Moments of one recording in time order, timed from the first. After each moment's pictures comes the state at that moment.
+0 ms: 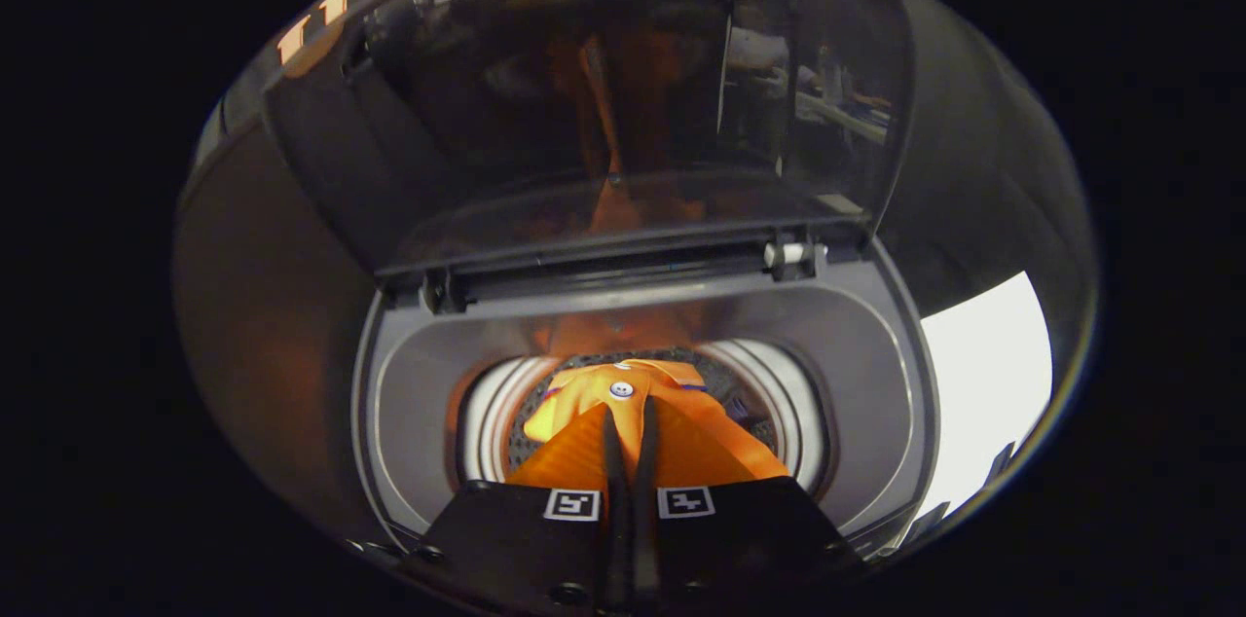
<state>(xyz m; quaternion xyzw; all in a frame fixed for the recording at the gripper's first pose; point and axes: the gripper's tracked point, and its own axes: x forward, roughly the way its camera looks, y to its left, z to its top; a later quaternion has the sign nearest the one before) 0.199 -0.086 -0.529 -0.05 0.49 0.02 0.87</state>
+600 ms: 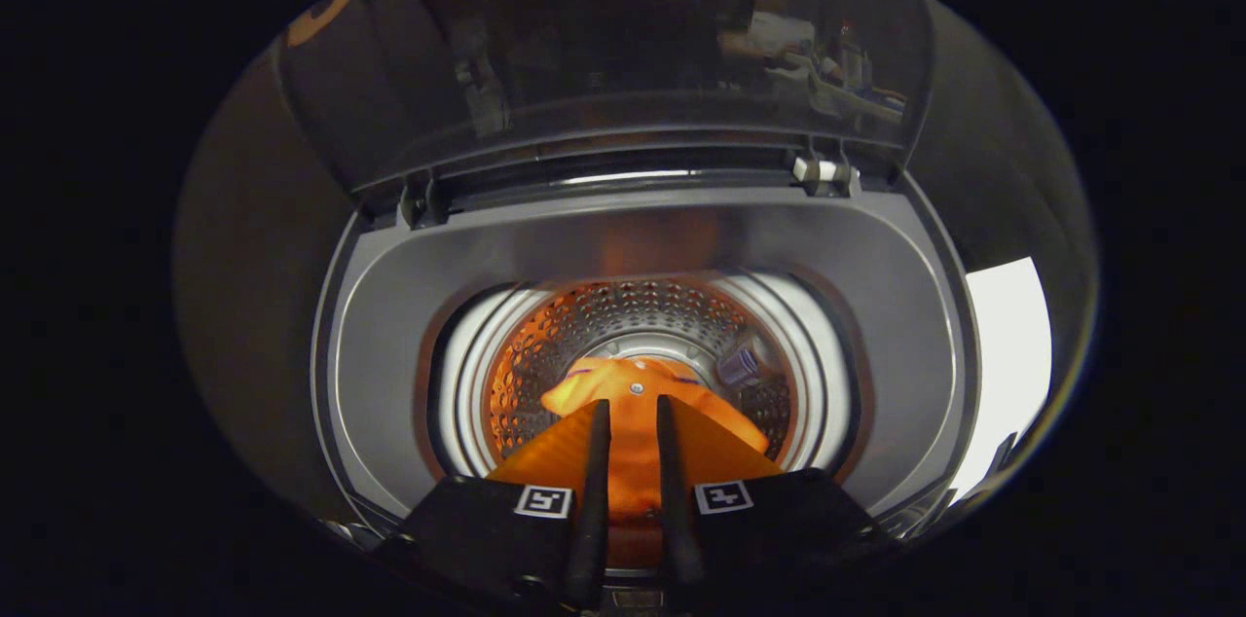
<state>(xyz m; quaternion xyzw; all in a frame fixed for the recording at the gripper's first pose) 0.172 -0.088 -0.545 -0.08 0.52 0.02 0.85</state>
